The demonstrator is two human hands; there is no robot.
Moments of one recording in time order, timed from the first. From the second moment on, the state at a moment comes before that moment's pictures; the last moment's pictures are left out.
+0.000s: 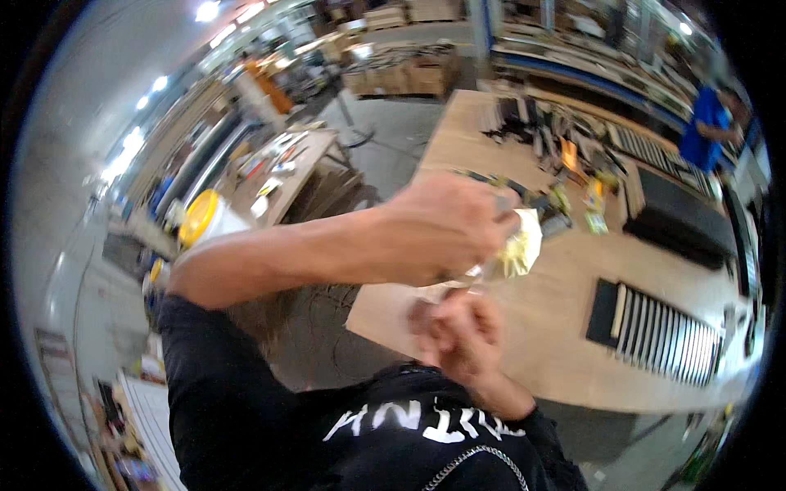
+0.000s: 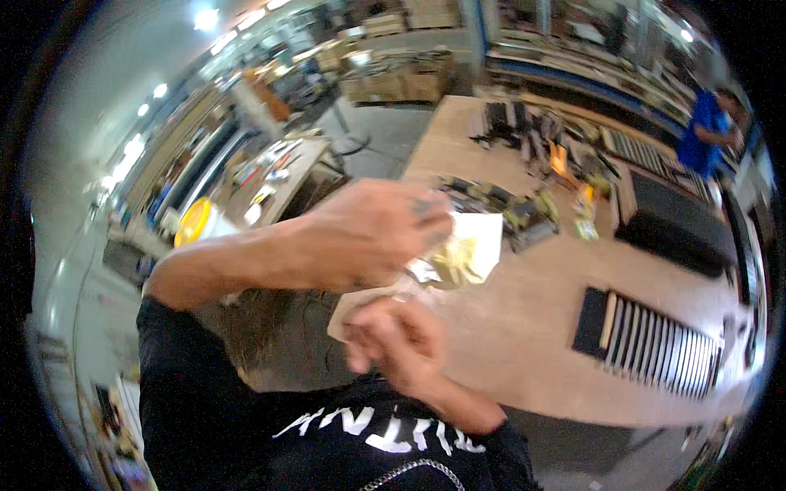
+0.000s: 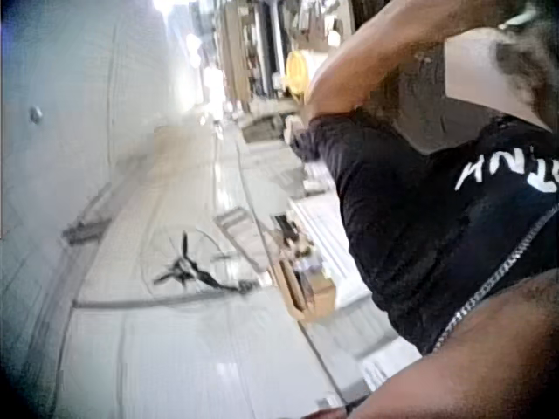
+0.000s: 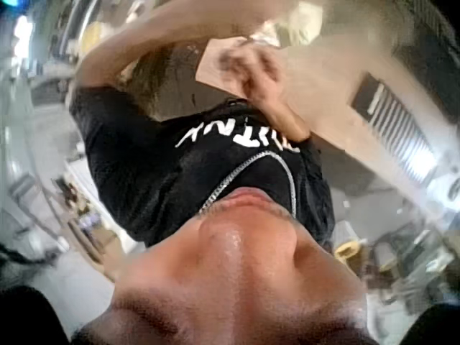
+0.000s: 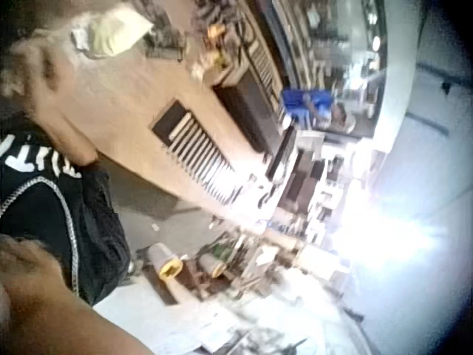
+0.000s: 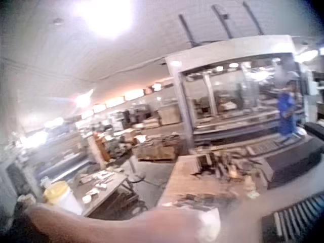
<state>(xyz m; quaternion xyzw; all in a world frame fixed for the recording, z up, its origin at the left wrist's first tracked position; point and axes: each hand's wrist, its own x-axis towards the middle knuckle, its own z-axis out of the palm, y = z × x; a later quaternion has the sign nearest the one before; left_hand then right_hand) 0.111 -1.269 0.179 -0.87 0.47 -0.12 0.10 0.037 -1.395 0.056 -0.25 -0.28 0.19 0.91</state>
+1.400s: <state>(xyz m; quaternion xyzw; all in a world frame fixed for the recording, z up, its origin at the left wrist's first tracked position) 0.084 -1.327 0.172 -0.88 0.44 -0.16 -0.12 0.076 -1.363 -0.002 0.01 -0.35 0.12 0.93</state>
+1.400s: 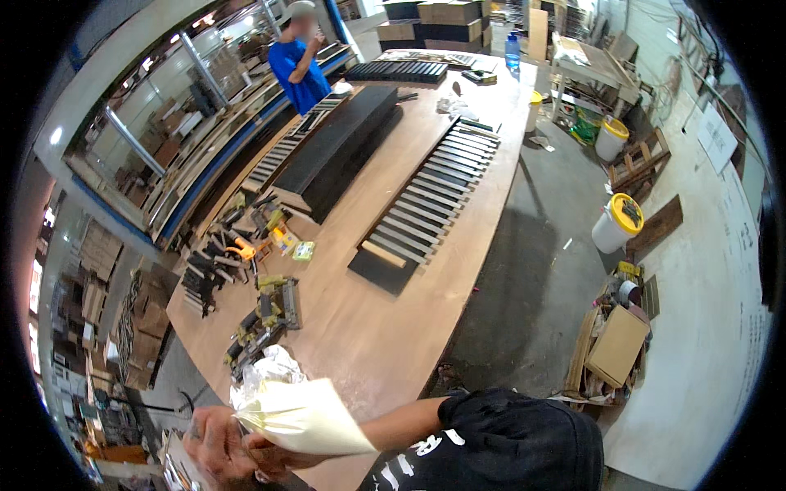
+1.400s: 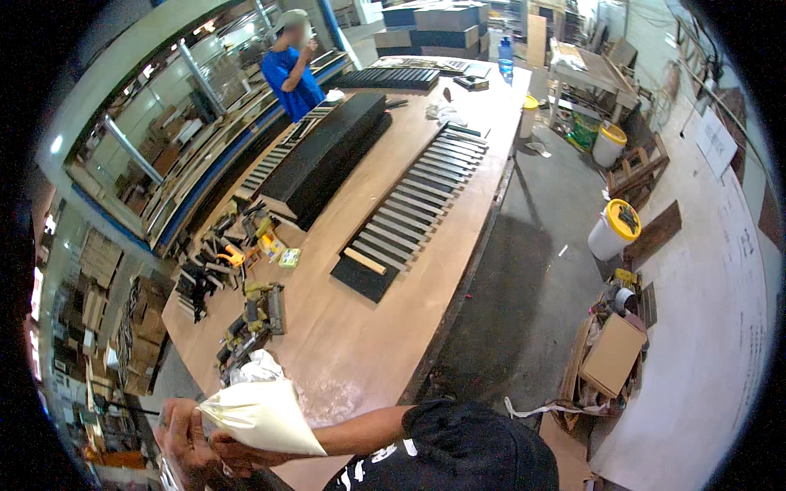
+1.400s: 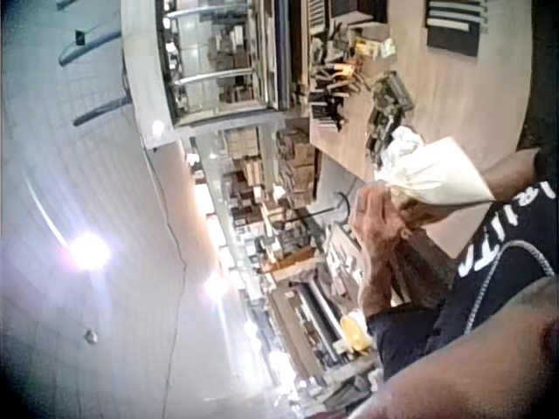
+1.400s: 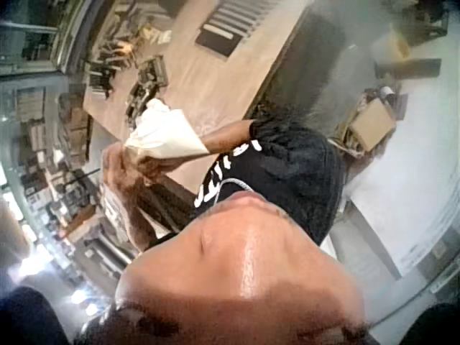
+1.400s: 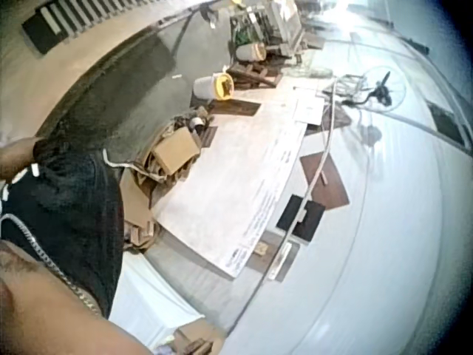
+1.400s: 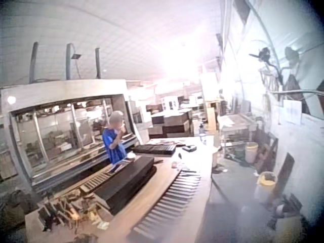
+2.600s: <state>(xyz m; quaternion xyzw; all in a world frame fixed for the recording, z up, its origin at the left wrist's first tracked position) 0.166 -1.254 -0.064 -0.77 -0.08 0.29 -0.56 0.077 -1.407 -0.147 -0.26 0.03 0.22 0.94</state>
